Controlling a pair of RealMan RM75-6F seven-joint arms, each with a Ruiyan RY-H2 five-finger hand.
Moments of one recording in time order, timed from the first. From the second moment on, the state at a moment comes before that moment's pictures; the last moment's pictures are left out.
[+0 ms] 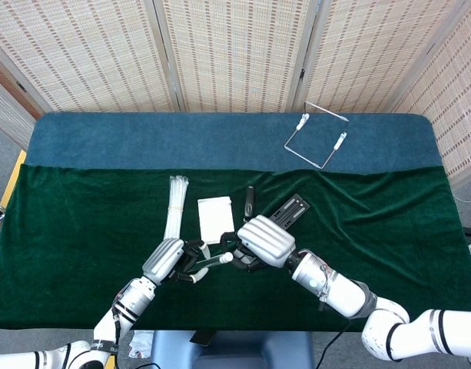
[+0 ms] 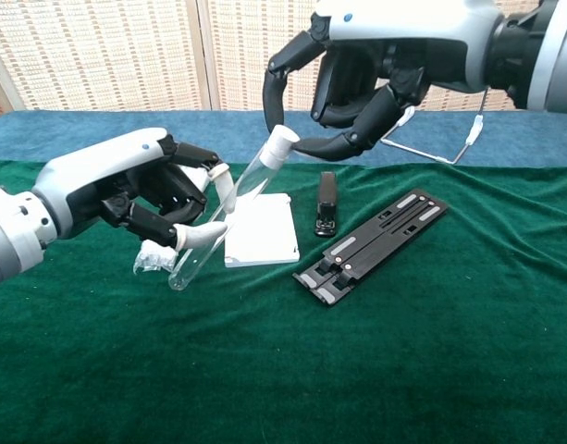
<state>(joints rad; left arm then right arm) -0.58 -1.55 -0.13 -1.75 1.37 1.08 -0.14 0.84 -1.19 0.20 -1.98 -1.34 0.85 0.02</state>
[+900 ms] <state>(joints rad) -0.56 -1.53 -0.12 -1.67 1.39 1.12 -0.14 0.81 -1.18 0.18 -1.94 -1.41 0.86 0.17</state>
